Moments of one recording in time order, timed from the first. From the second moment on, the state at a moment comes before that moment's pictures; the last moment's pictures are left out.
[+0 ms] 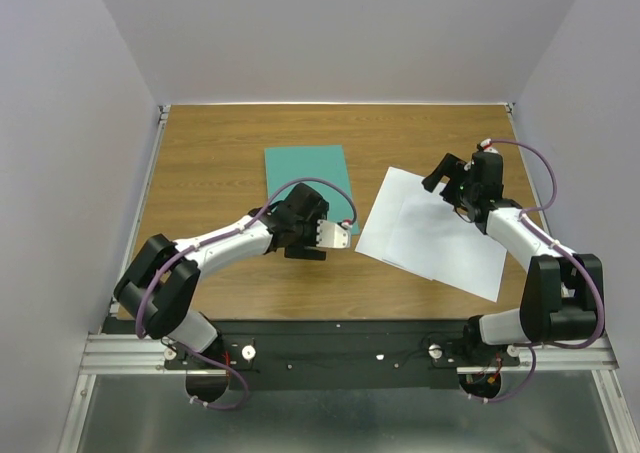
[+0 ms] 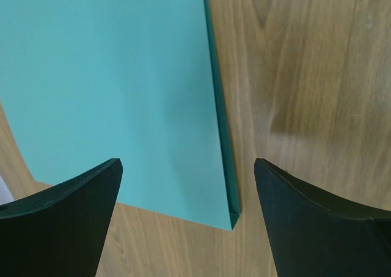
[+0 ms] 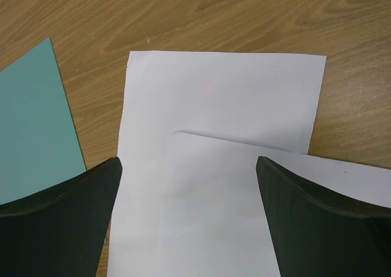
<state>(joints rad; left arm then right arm) -0.72 1.51 0.90 -0.35 0.03 1.00 0.03 1.40 0.78 0.00 -0.07 0.50</state>
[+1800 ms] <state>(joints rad) -0.76 1.58 0.78 -0.04 -0.21 0.94 0.03 1.40 0.80 0.00 -0.27 0.54</state>
